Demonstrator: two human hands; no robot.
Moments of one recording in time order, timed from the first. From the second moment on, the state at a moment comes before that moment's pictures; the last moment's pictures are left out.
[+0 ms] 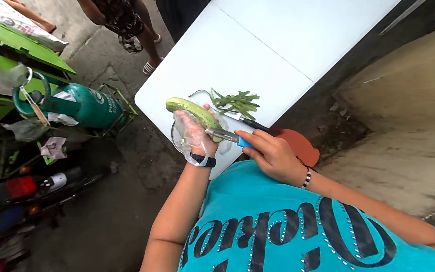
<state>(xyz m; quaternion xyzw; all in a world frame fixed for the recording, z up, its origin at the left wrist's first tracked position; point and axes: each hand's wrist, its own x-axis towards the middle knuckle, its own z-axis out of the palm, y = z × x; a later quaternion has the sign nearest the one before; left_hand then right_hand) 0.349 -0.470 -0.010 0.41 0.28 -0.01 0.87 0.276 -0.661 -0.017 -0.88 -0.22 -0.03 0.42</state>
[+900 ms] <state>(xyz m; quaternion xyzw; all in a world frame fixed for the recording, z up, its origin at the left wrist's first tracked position) 0.352 -0.476 -0.023 0.40 0.30 -0.01 0.86 0.286 -0.666 -0.026 -0.89 -0.23 -0.03 0.40</state>
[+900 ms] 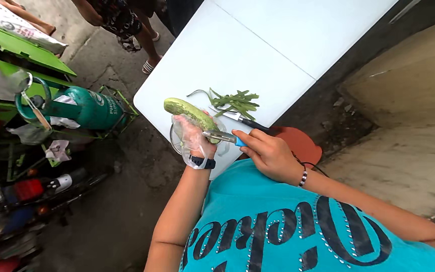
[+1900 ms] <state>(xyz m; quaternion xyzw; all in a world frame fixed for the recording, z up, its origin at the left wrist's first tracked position) 0.355 -0.487 -0.019 0.41 0.32 0.00 0.85 0.291 -0.669 -0.027 -0.89 -0.23 -0.05 0.39</state>
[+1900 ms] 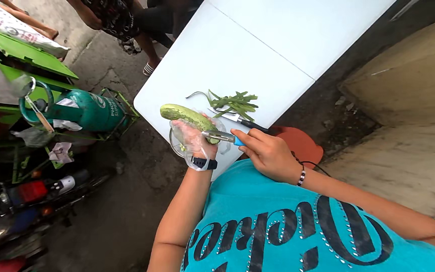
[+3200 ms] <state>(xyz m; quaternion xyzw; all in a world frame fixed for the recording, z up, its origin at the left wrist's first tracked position) 0.360 -0.480 -0.031 0.38 0.28 -0.02 0.88 0.300 -0.666 -0.029 -0.89 -0.23 -0.03 0.38</state>
